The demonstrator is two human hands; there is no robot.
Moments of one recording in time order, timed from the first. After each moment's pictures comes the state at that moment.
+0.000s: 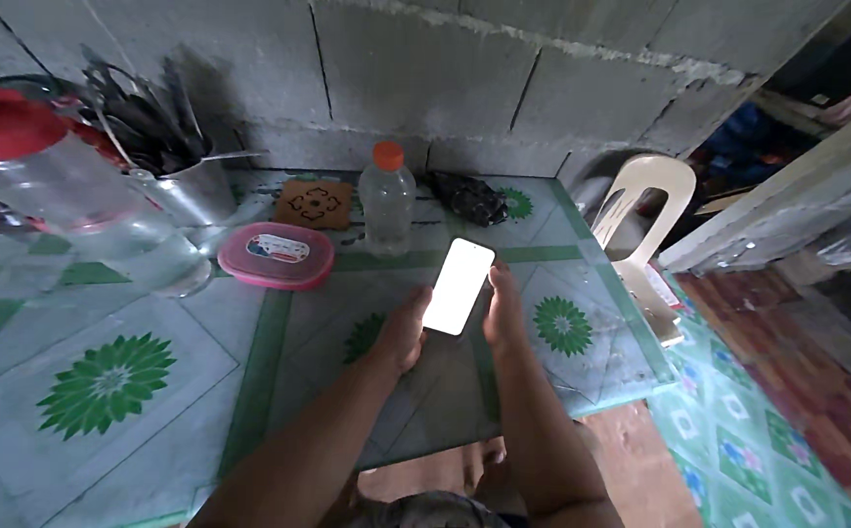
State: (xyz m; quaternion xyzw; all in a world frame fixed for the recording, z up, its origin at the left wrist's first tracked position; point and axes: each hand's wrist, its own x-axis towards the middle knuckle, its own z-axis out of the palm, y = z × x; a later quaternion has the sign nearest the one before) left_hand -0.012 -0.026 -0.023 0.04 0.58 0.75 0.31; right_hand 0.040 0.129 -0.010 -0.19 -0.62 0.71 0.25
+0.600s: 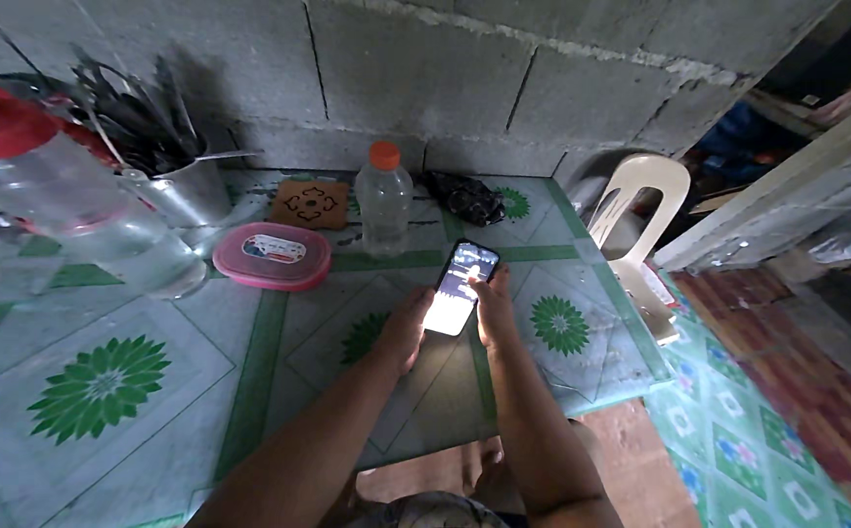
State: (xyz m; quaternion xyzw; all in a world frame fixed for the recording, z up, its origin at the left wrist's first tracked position) left_hand -0.009 -0.025 -0.023 0.09 0.61 0.73 0.29; right_hand 0.035 0.123 -0.010 -0.18 -0.64 0.70 0.25
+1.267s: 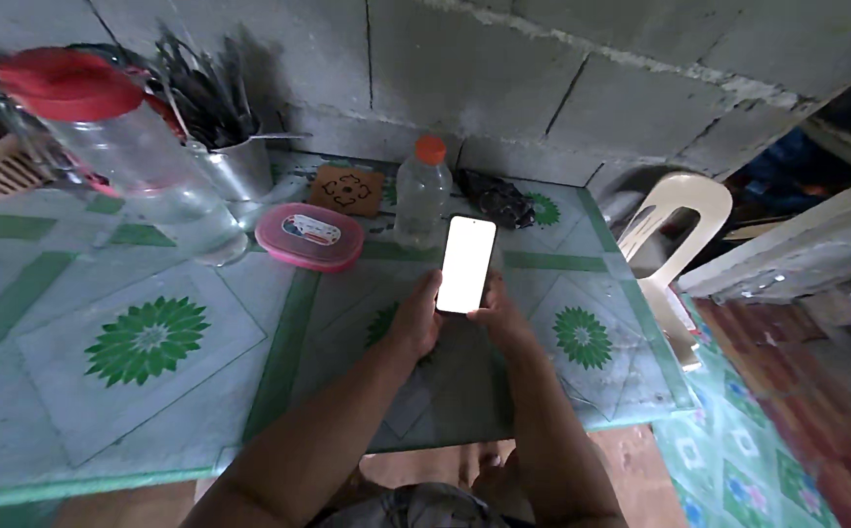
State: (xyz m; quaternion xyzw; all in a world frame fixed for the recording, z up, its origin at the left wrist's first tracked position) left_hand -0.022 -0.030 -0.019 0.01 0.48 0.83 0.28; right_hand 0.034 0.124 -0.013 -0.09 -0.72 0.68 0.01
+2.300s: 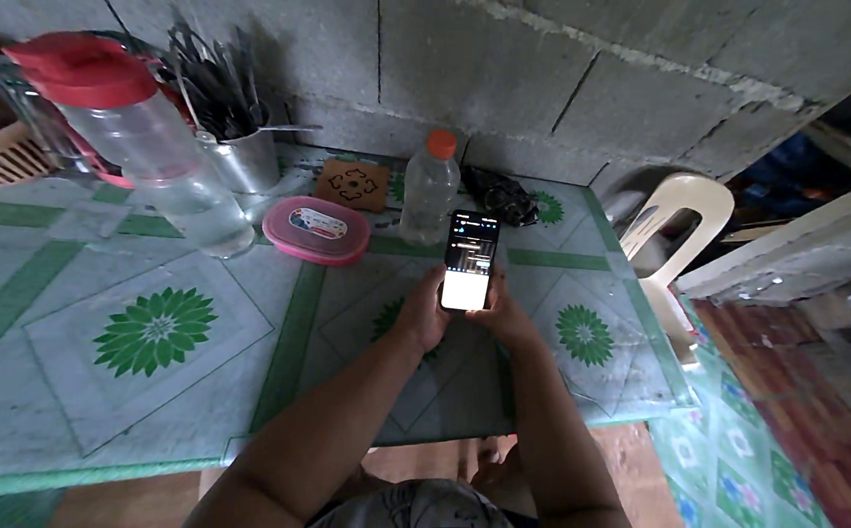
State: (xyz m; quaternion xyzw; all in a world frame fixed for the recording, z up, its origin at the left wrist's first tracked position) left_hand -0.025 -0.032 -0.020 -0.01 0.41 0.85 0.32; right_hand 0.033 0.126 -0.018 -0.07 -0.75 0.66 -0.01
